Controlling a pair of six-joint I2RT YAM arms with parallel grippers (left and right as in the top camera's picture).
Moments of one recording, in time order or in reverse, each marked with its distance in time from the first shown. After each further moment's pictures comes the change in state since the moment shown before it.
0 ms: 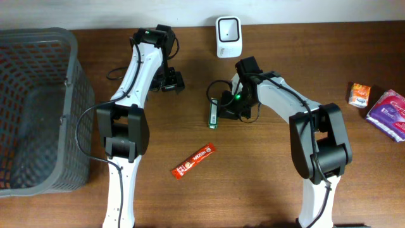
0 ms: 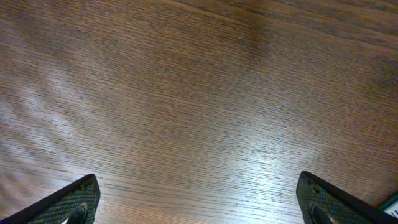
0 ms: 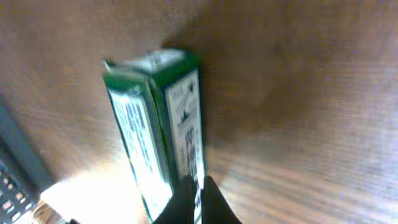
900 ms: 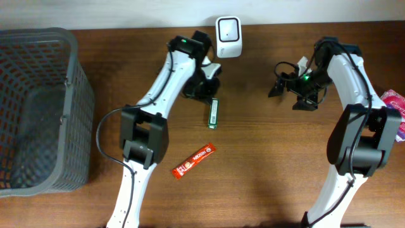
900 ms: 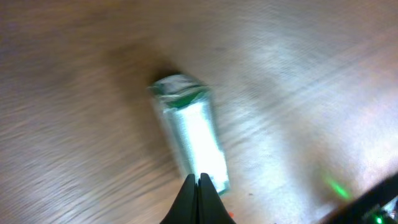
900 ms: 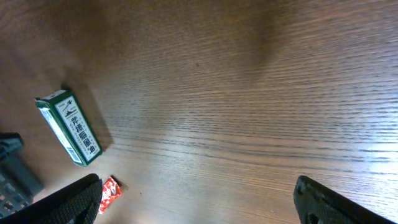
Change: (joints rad) left arm -0.195 0.000 0.000 0.079 0.428 0.434; right arm -0.436 0.016 0.291 -0.517 0.105 -0.370
